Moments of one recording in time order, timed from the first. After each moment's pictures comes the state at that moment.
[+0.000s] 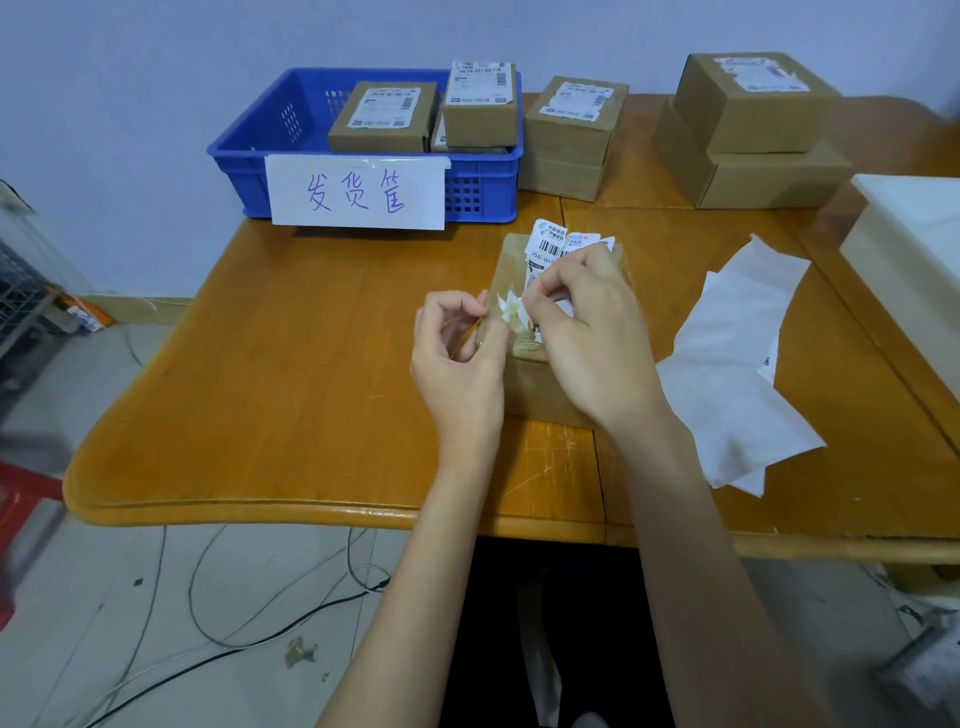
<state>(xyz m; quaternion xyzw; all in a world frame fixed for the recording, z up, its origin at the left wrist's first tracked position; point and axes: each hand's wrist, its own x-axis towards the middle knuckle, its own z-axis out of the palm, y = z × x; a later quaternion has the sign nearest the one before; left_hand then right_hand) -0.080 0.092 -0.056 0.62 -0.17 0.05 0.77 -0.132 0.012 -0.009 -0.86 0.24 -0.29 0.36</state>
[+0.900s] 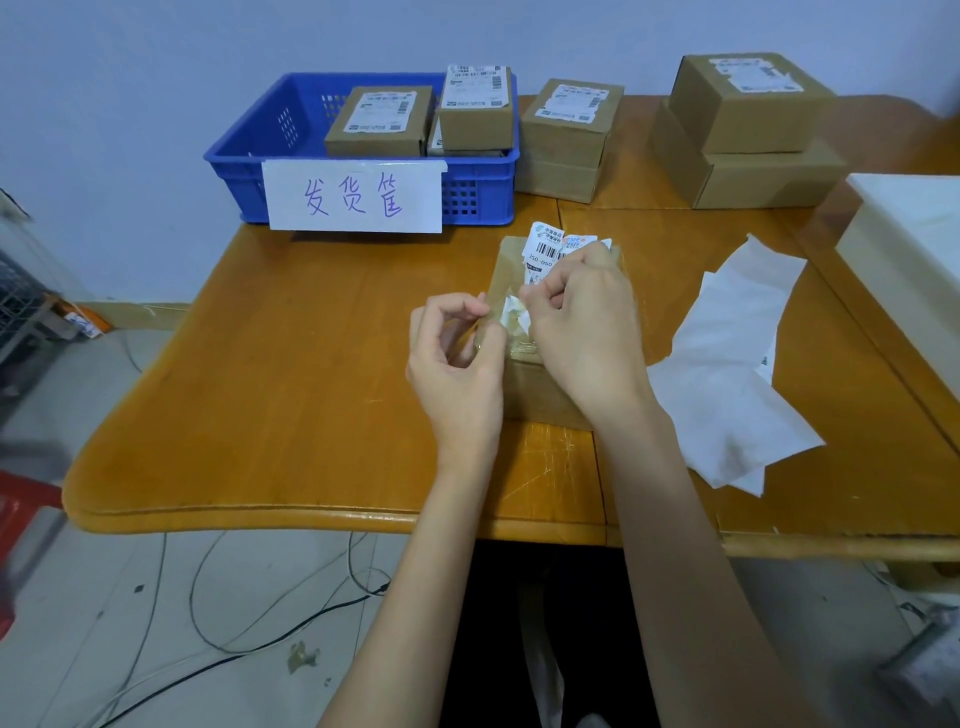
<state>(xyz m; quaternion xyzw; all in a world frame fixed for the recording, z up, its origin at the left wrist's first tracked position) -0.082 0.094 -0.052 0.62 -0.18 0.06 0.76 -0.120 0.011 -0.004 -0.87 0.30 -0.29 0.27</state>
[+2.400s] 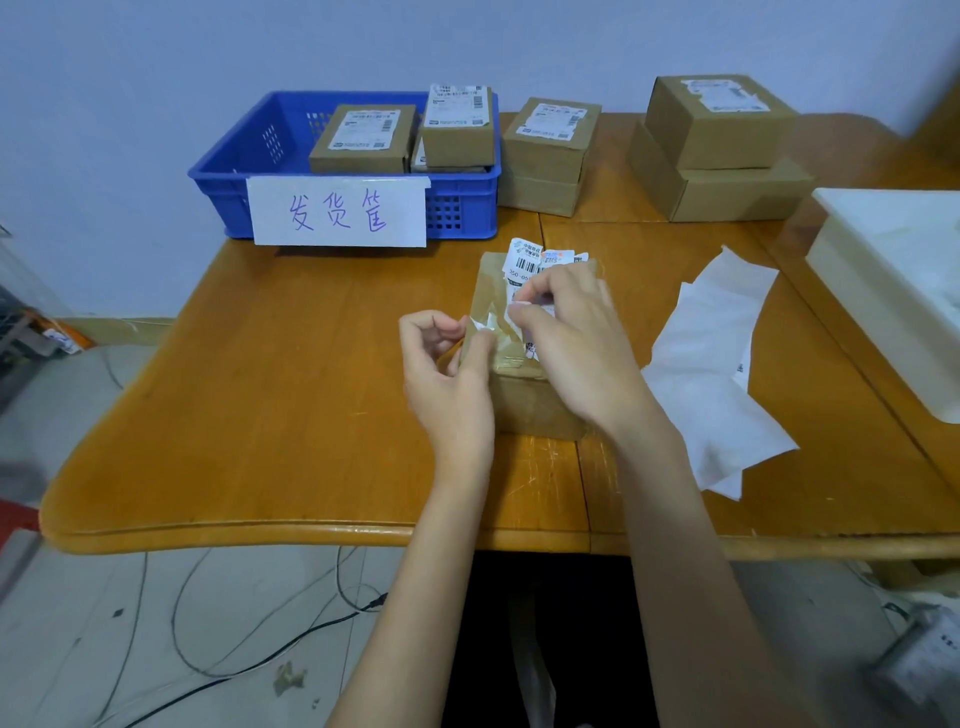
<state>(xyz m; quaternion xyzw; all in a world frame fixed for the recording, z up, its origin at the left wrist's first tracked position) -0.087 0.086 -0.053 0.60 -0.12 0.02 0.79 -0.137 0.005 0.000 -0.84 0.27 -0.22 0.42</state>
